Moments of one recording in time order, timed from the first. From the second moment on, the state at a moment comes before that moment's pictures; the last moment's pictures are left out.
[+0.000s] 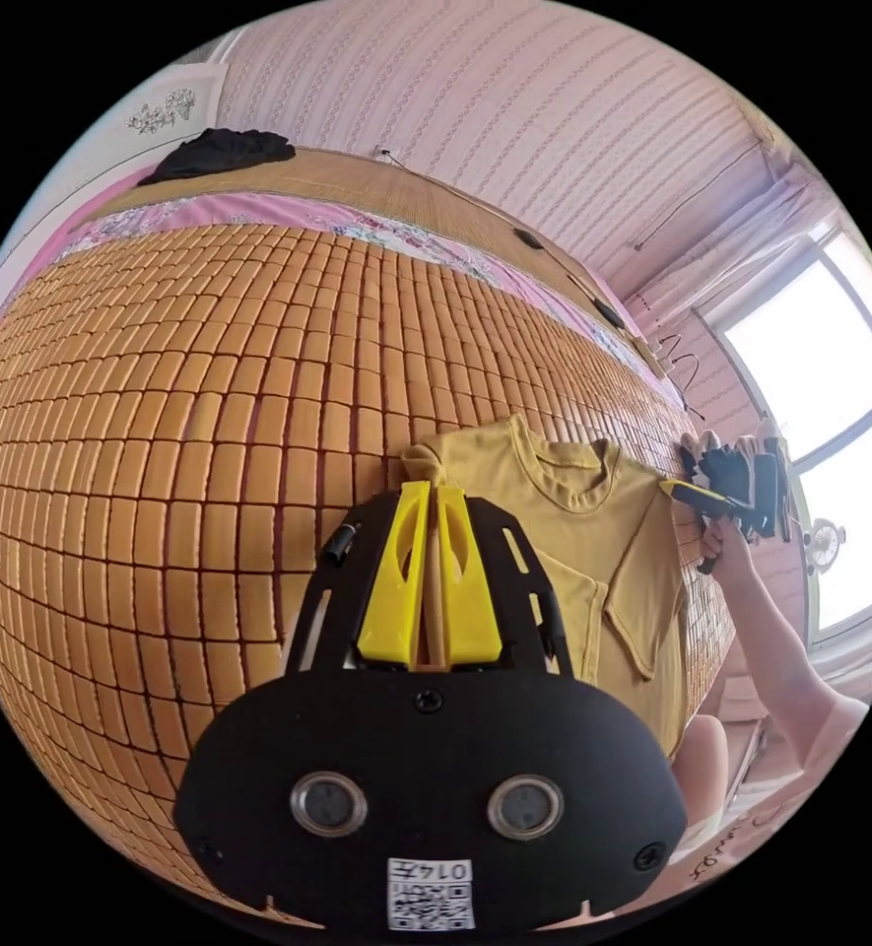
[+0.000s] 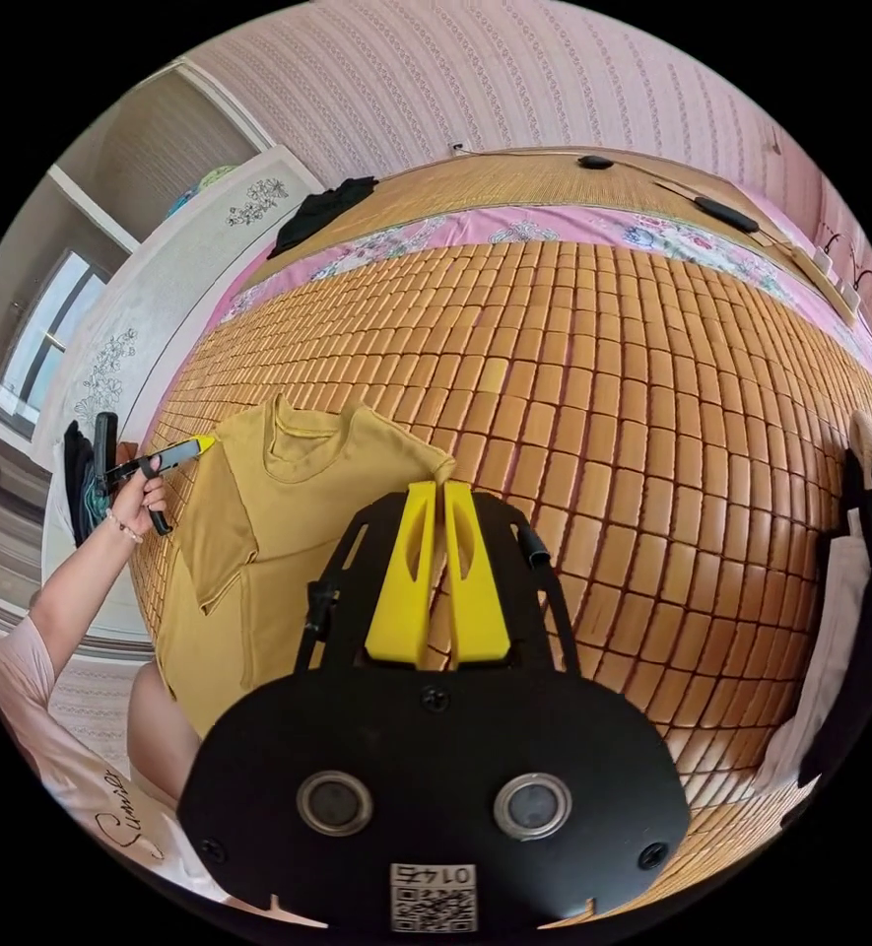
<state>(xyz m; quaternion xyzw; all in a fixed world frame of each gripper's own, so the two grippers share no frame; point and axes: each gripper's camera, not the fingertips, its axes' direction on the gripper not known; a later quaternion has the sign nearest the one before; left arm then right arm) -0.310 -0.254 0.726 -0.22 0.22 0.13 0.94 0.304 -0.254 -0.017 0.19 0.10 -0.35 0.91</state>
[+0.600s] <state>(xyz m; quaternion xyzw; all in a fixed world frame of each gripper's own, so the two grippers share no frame) -0.385 -0.162 0.496 -0.17 0.32 0.20 0.91 0.335 -0.016 -0.056 0.21 0.01 -0.45 0.87</state>
